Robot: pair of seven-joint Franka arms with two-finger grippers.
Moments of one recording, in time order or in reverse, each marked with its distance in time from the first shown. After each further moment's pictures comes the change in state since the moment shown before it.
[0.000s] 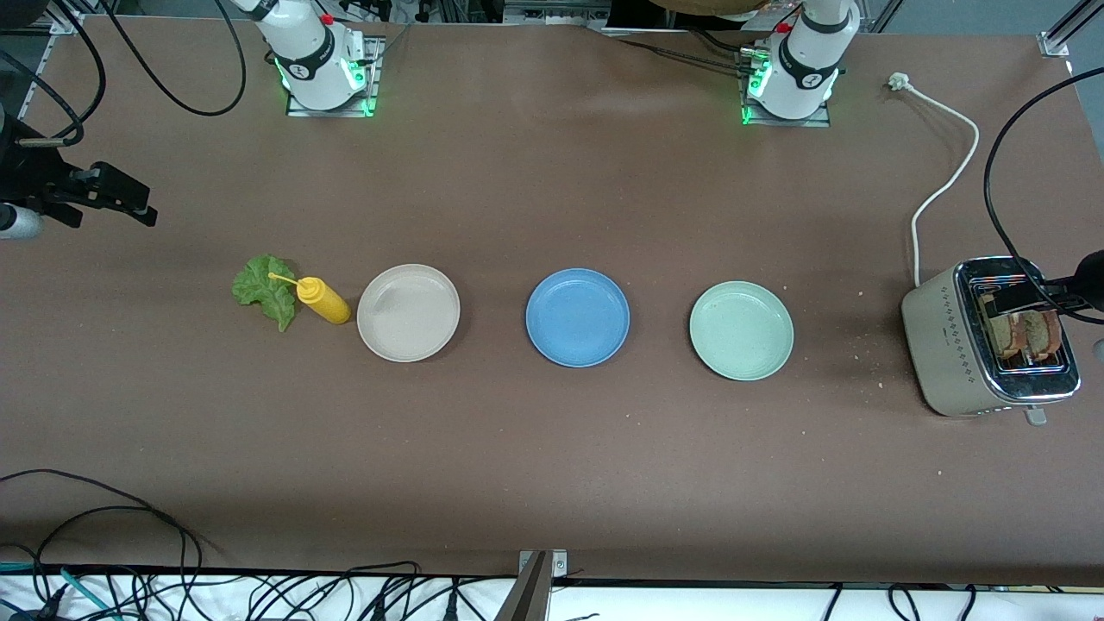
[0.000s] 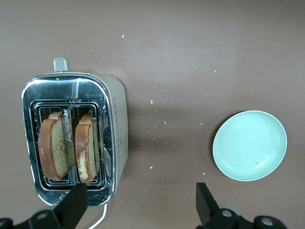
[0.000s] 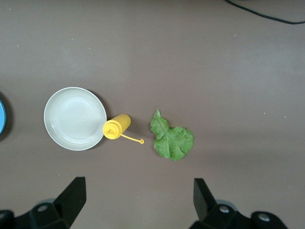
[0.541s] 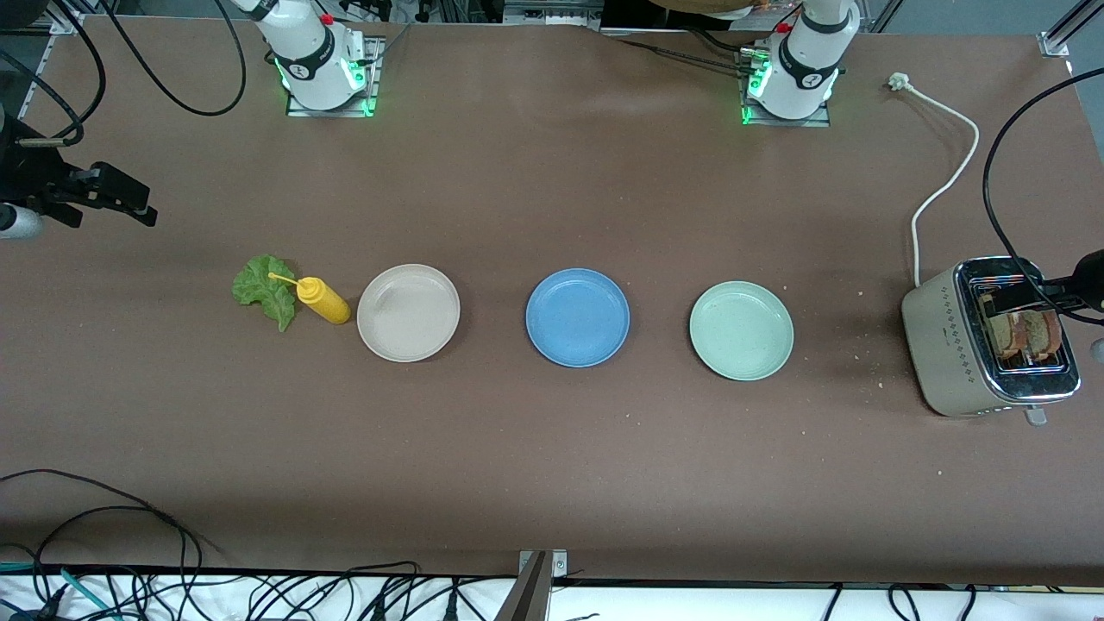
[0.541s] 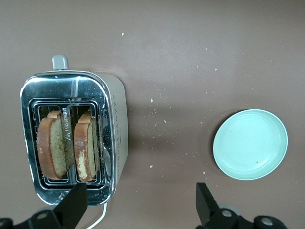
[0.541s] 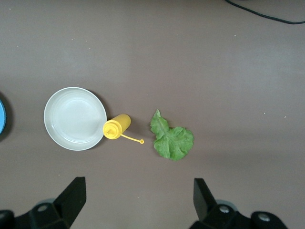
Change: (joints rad) left arm 0.001 0.000 0.000 -0.007 0.000 0.000 0.000; right arm 0.000 0.000 0.000 0.000 0.000 0.000 0.000
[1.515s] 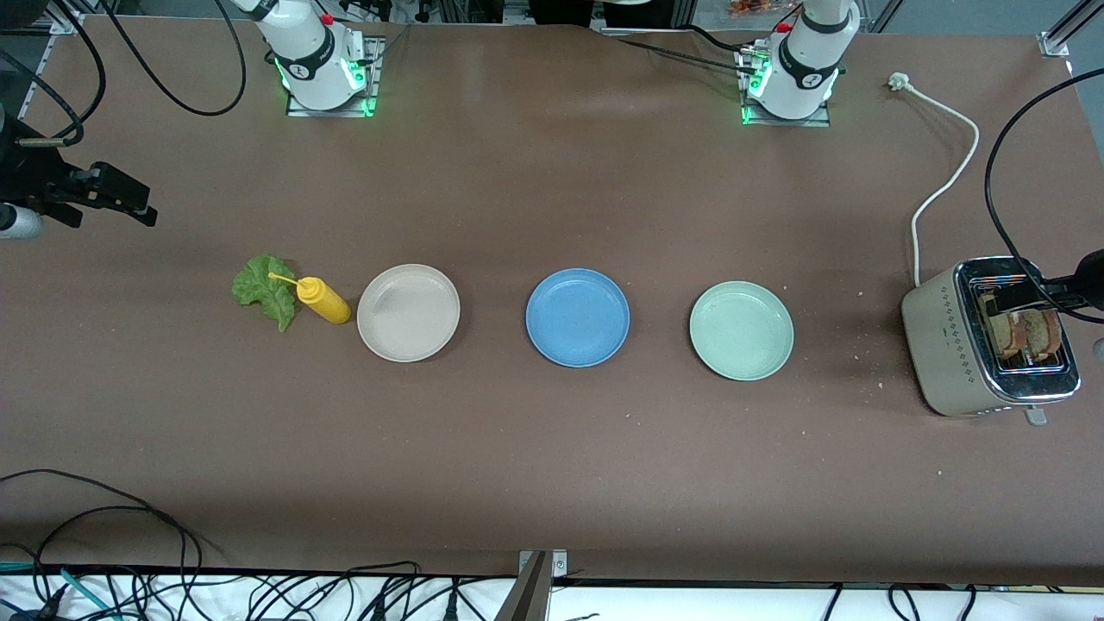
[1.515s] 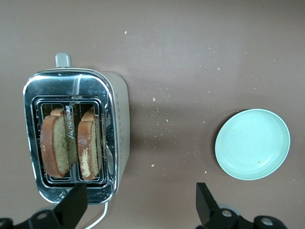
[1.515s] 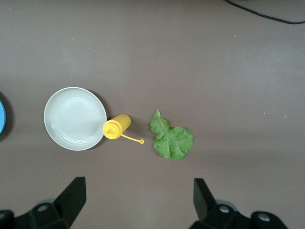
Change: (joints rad) left arm 0.006 -0.003 0.003 -0.006 0.000 0.000 0.000; right arm 0.000 0.000 0.000 0.000 0.000 0.000 0.000
